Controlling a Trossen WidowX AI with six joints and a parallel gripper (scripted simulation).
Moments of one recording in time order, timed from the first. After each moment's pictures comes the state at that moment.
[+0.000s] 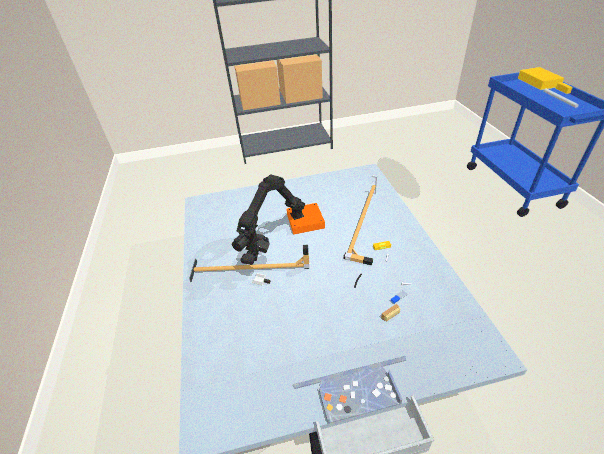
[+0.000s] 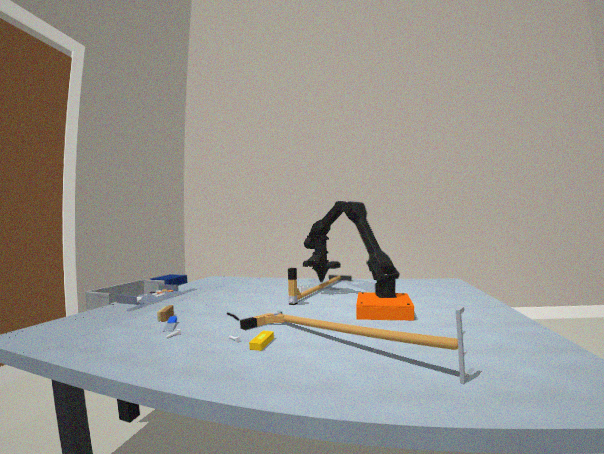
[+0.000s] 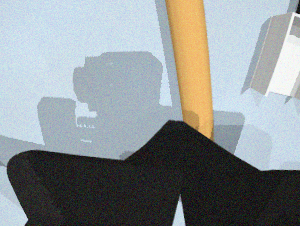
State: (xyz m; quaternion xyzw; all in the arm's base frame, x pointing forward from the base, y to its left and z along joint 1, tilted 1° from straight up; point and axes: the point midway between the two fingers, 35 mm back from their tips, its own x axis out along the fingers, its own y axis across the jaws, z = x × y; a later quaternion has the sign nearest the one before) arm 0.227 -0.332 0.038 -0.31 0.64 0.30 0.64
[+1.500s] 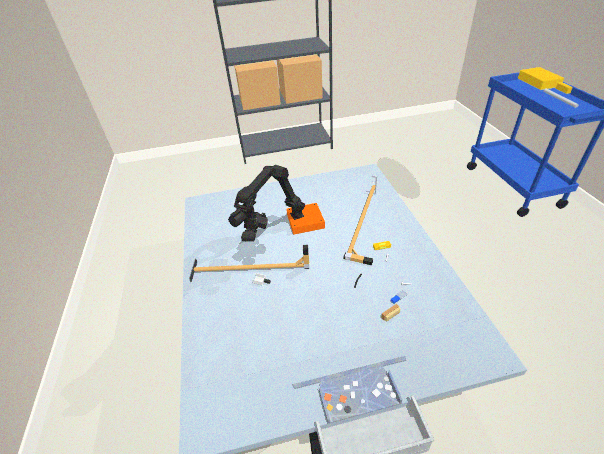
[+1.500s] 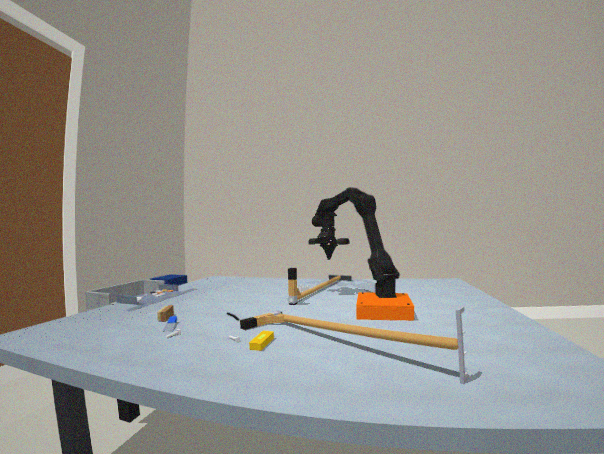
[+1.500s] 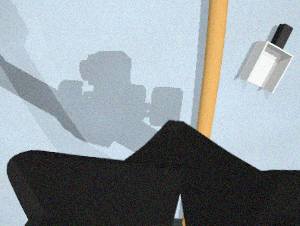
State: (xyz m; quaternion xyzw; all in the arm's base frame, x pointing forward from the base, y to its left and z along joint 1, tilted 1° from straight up) arm 0.189 -0.312 0.145 -0.37 0.61 0.35 0.60
